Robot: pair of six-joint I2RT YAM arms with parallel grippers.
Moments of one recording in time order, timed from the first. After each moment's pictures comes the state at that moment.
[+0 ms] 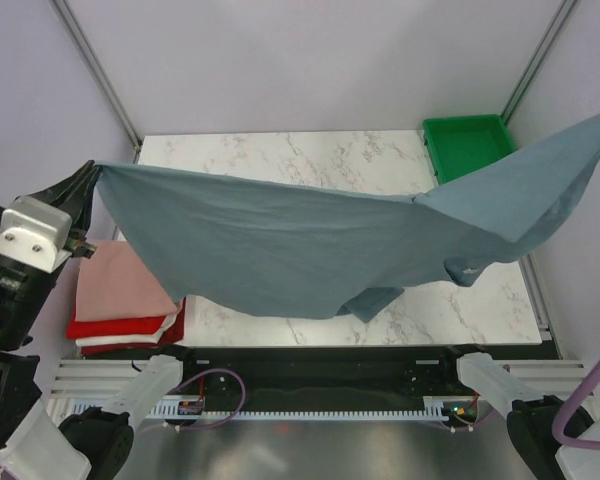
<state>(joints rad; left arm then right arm) -0.18 0.90 2.09 -0.89 0.23 0.49 0.13 1.00 2.25 -0.67 -0.04 -0.60</state>
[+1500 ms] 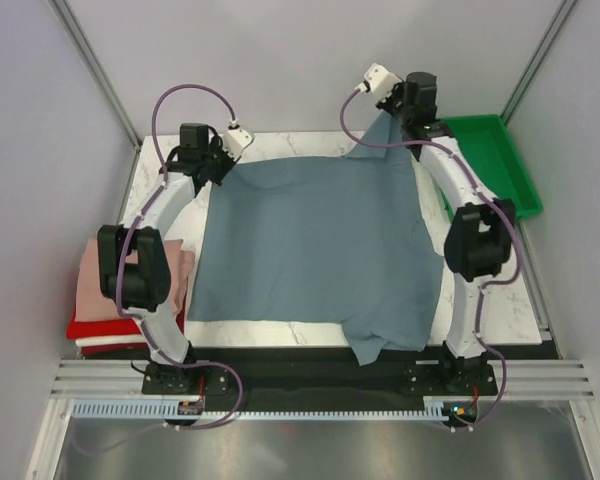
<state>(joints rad) -0.12 1.73 1.41 -0.28 0.22 0.70 0.19 2.01 1.89 -0.09 0.06 -0.90</state>
